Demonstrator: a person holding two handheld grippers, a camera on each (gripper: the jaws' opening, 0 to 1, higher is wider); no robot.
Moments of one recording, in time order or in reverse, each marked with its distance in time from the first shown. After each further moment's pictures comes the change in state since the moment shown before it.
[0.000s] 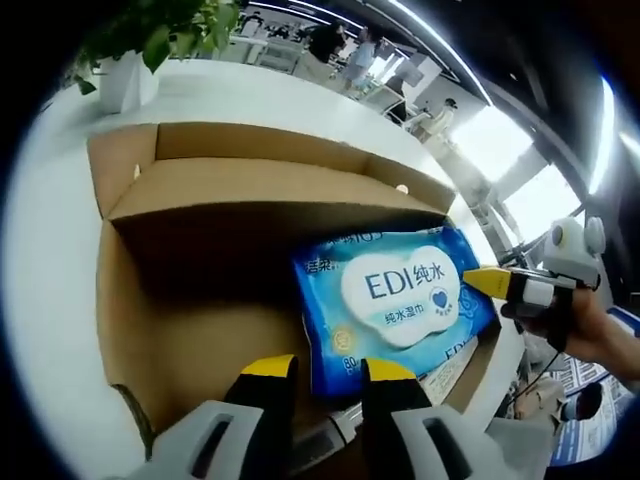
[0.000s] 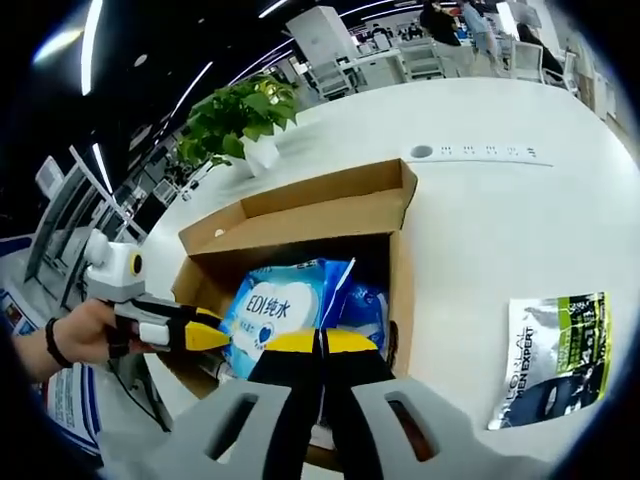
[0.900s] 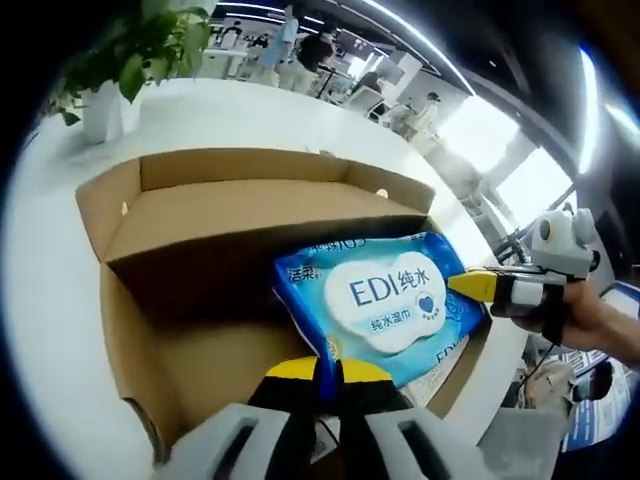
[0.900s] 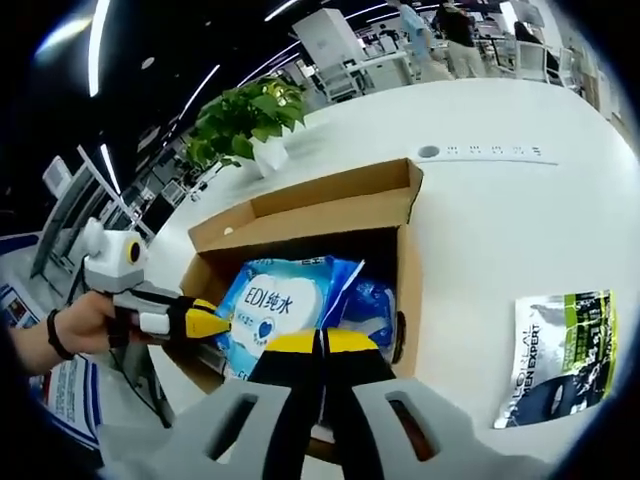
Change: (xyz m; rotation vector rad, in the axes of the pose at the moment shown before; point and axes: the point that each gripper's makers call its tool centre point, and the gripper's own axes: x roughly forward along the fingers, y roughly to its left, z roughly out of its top) left arm -0.017 -0.016 0.013 0.114 -0.028 0.012; right arm 0.001 0.003 0.006 -0.021 -0.021 0.040
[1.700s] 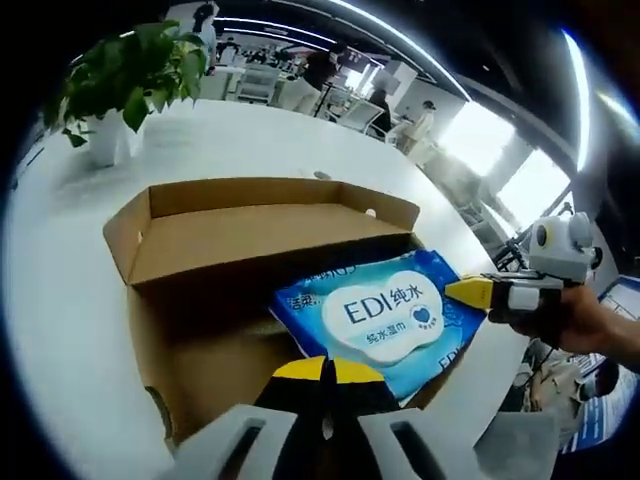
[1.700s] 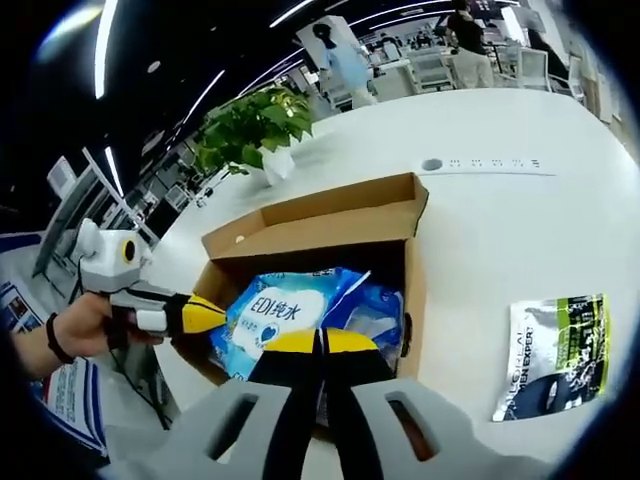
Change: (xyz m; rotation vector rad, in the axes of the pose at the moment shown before) left arm -0.016 -0.011 0.010 0.031 -0.055 0.016; right arm -0.018 0.013 0.005 -0.006 -0.031 0.007
